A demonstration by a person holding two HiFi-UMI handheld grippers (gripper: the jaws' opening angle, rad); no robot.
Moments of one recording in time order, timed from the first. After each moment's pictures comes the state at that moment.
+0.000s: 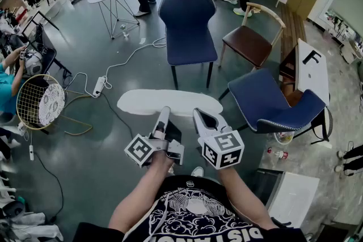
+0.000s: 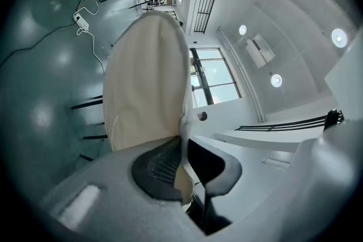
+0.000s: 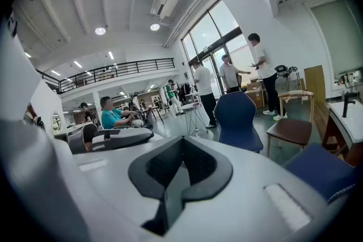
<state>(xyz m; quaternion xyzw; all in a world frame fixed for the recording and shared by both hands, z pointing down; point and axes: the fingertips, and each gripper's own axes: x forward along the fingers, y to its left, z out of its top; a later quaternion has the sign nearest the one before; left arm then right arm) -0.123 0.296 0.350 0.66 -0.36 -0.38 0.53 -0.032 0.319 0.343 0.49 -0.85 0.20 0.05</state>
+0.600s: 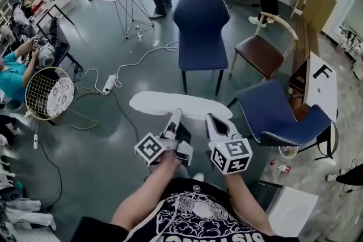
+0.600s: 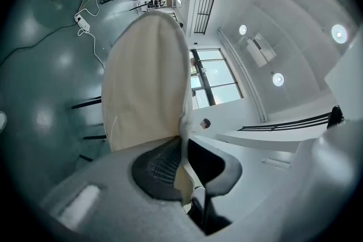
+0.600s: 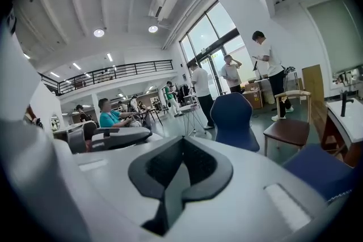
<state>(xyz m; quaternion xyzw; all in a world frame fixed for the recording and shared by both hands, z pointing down) -0.100 0.283 0.356 0.66 -0.37 -0.38 0.53 -0.001 0.310 0.351 0.50 -0.84 0.20 0.04</state>
